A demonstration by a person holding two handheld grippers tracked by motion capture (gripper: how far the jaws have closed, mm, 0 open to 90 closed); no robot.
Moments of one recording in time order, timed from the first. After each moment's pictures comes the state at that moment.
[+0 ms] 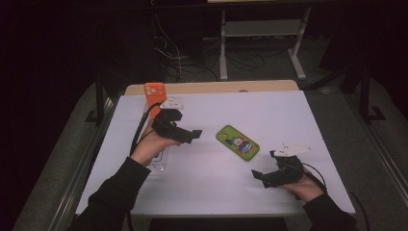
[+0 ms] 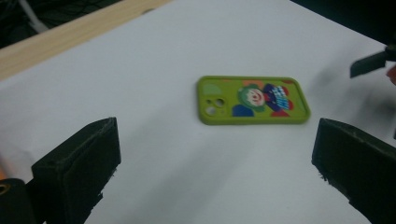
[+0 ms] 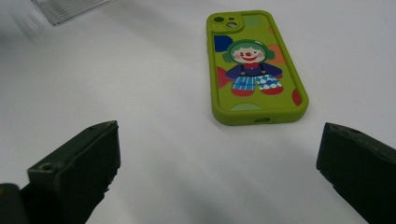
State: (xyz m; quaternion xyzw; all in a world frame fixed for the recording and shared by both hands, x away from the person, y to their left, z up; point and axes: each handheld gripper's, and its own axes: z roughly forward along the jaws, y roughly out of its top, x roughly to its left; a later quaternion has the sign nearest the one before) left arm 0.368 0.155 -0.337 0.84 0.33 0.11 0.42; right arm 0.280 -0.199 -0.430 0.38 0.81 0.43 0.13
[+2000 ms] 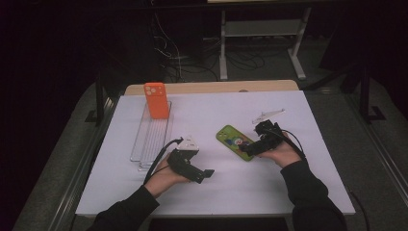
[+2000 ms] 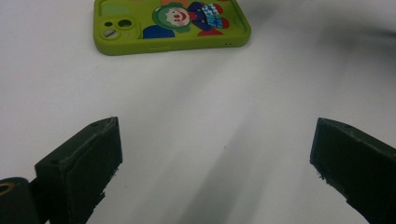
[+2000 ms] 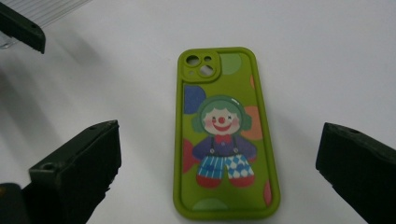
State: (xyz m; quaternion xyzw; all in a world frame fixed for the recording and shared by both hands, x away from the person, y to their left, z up) left arm 0.316 0.134 -0.418 0.87 0.27 0.05 0.41; right arm 0.364 -0.155 -0.392 0.40 0.84 0.35 0.11
